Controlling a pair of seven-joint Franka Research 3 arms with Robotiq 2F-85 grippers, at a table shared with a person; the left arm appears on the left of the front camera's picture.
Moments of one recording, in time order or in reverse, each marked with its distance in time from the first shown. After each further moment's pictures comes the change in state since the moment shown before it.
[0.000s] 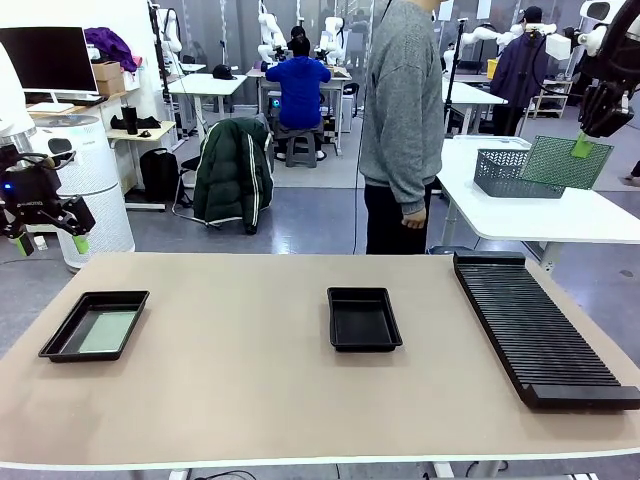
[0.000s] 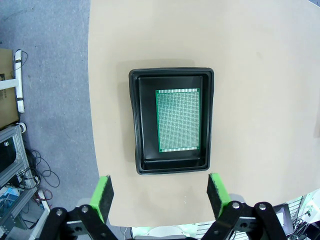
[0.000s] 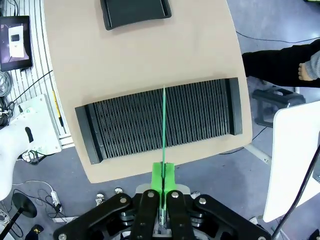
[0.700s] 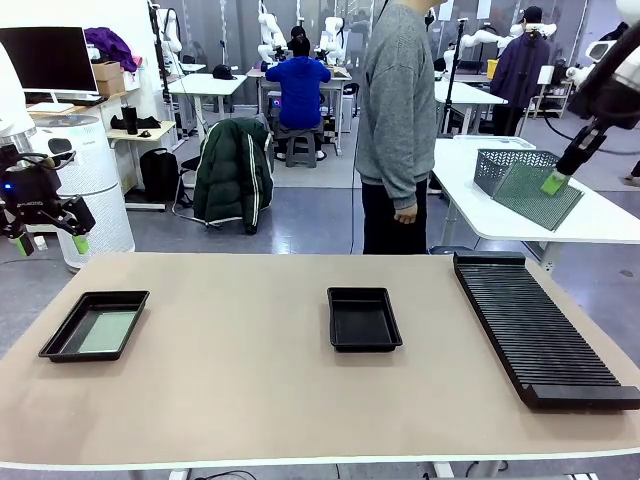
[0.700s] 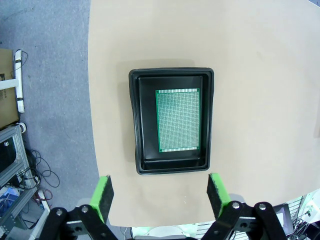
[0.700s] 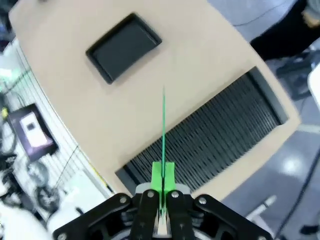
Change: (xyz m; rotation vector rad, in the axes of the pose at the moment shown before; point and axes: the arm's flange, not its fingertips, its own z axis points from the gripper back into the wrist) left arm 0.000 0.000 0.000 0.000 0.000 0.000; right arm -0.001 0.039 -0.064 0.063 -0.182 -0.533
